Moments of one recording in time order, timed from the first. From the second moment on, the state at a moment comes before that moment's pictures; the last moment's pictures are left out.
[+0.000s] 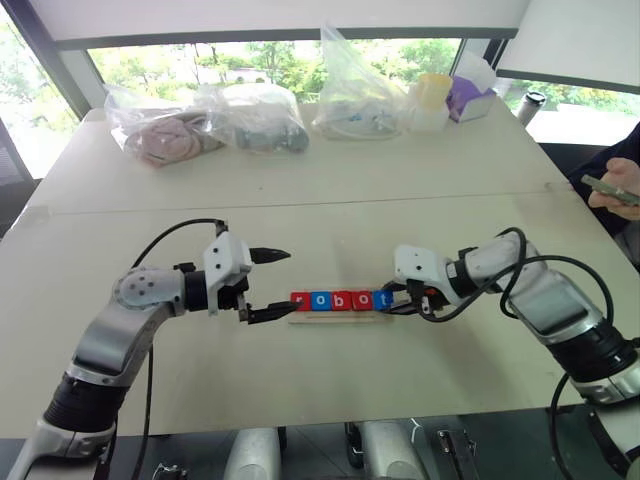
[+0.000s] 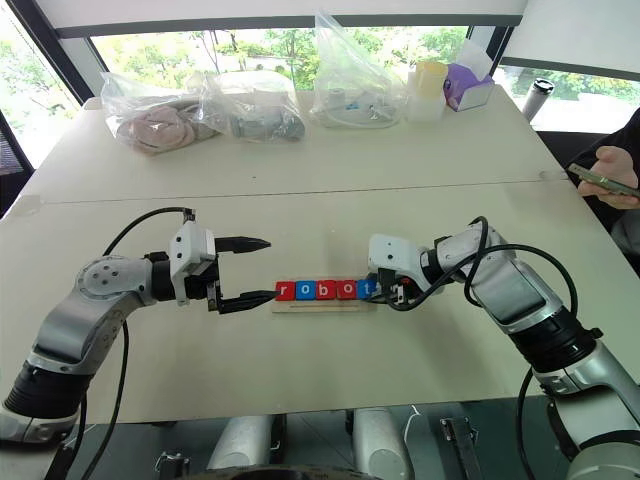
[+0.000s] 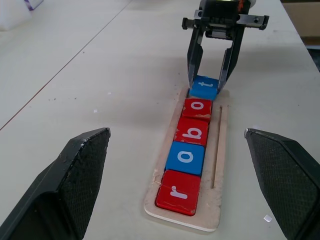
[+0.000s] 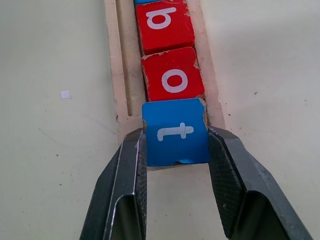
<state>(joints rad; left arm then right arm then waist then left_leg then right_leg) -0.26 0.67 -0.06 -0.28 -0.42 0.33 -1.03 -0.57 -0.85 0.39 -0.15 0.09 0.56 1.23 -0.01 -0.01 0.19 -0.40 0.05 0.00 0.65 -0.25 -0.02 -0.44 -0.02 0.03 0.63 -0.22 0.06</state>
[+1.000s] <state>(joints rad) -0.25 0.67 -0.06 -0.31 -0.42 0.34 -1.01 -0.59 -0.80 0.41 -0.13 0.05 0.56 1.25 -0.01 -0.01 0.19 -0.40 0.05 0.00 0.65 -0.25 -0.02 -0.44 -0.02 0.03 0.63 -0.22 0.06</state>
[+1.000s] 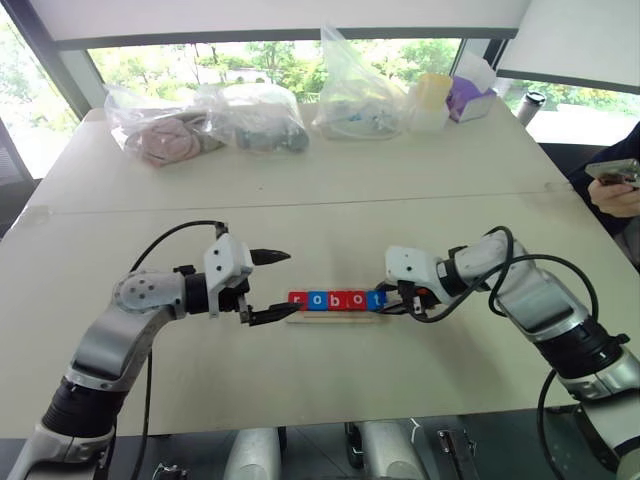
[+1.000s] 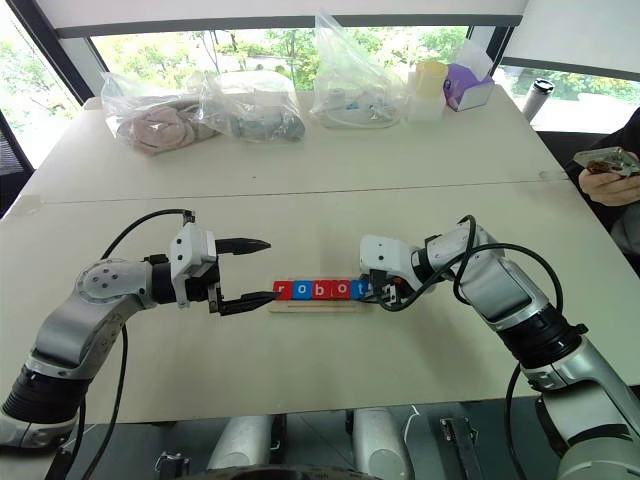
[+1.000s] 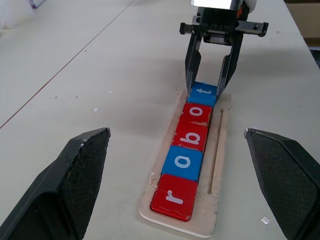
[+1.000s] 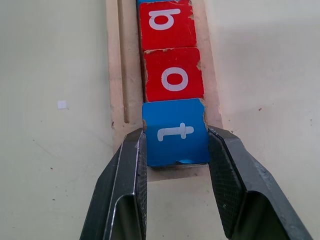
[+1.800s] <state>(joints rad) -0.24 0.67 -0.06 -0.33 -0.43 0.38 -0.99 -0.59 -0.84 0.32 -0.21 0.10 0.63 1.24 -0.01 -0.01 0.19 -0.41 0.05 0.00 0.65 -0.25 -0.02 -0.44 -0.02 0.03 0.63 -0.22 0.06</state>
